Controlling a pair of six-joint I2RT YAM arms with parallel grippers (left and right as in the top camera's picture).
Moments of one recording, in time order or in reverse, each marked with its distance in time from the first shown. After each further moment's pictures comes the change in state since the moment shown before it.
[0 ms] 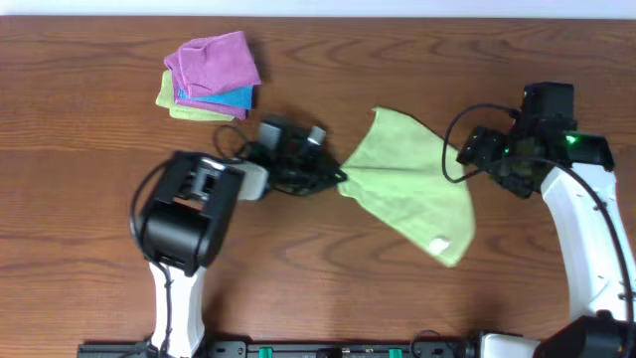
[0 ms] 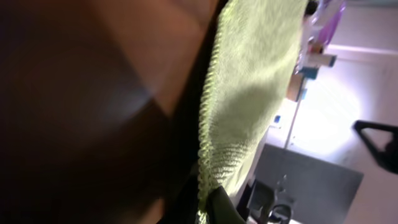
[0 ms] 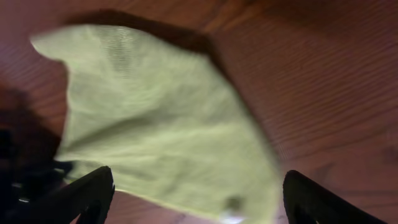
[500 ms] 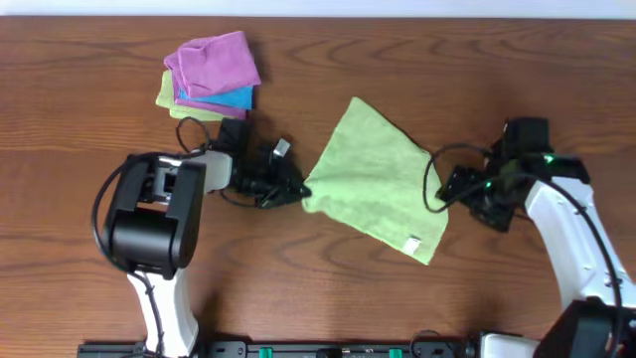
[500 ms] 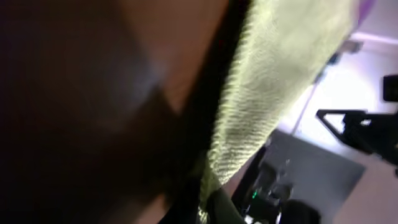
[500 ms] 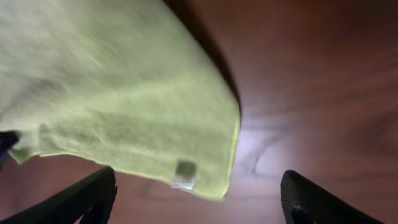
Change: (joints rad) left arm 0.151 -0.082 0.004 -0.673 0.024 0.483; right arm 0.000 0.000 -0.237 0.000 -0.164 -0.060
